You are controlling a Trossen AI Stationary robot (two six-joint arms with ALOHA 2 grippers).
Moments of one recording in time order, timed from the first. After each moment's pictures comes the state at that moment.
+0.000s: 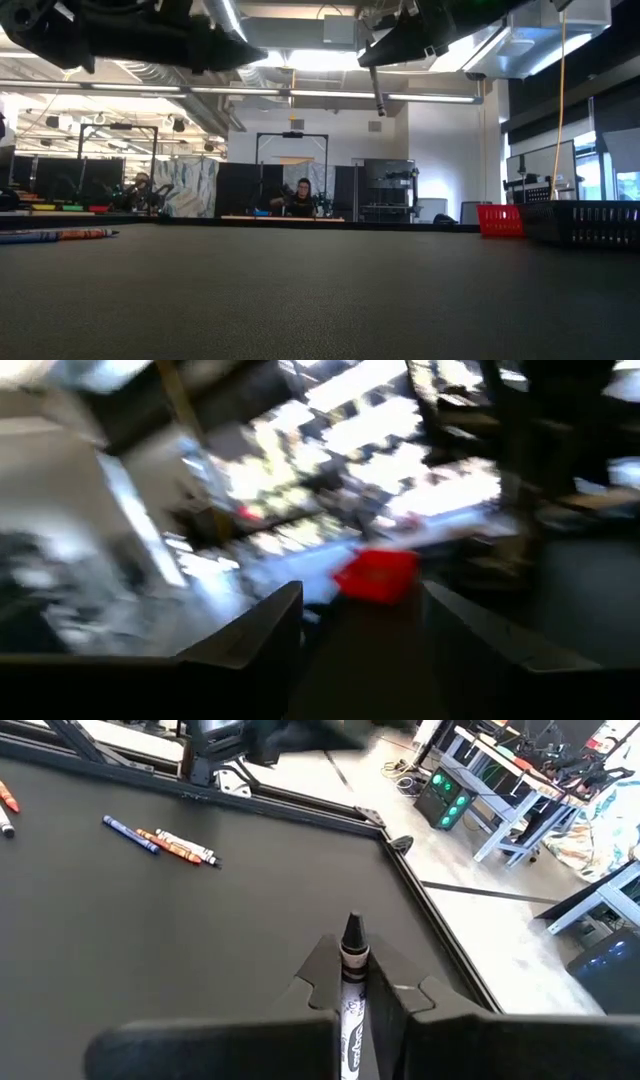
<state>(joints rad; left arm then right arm) 0.01 1.13 0.36 0.87 -0.42 0.42 0.22 1.38 0.85 0.15 0.57 -0.19</state>
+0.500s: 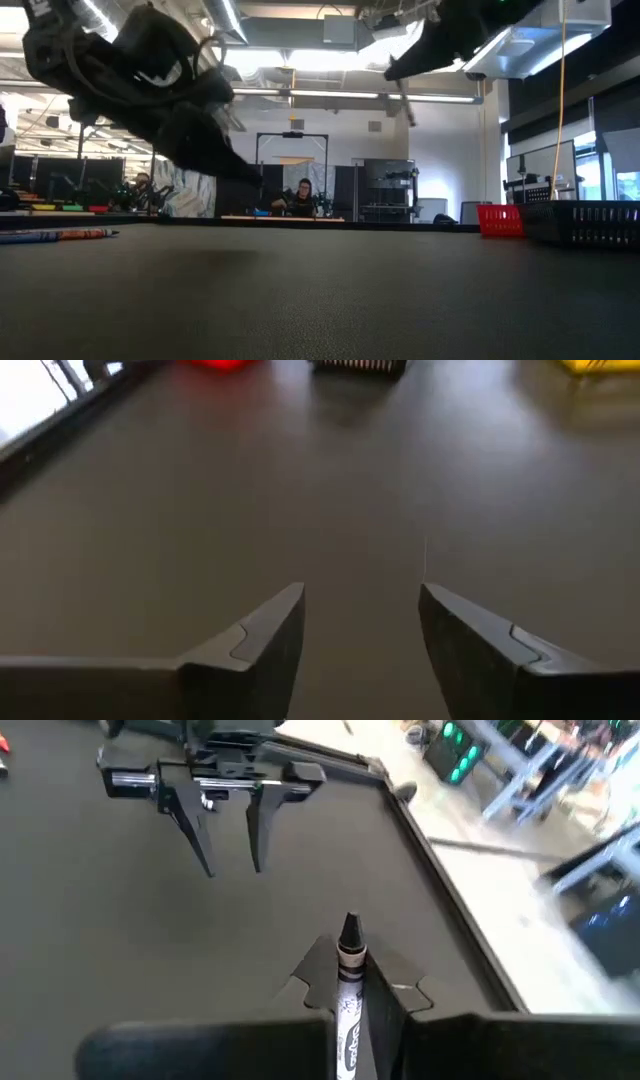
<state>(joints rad) 0.00 1.47 0.36 0.65 -0.20 -0.05 0.22 1.29 0.85 -0.09 0.56 -0.08</state>
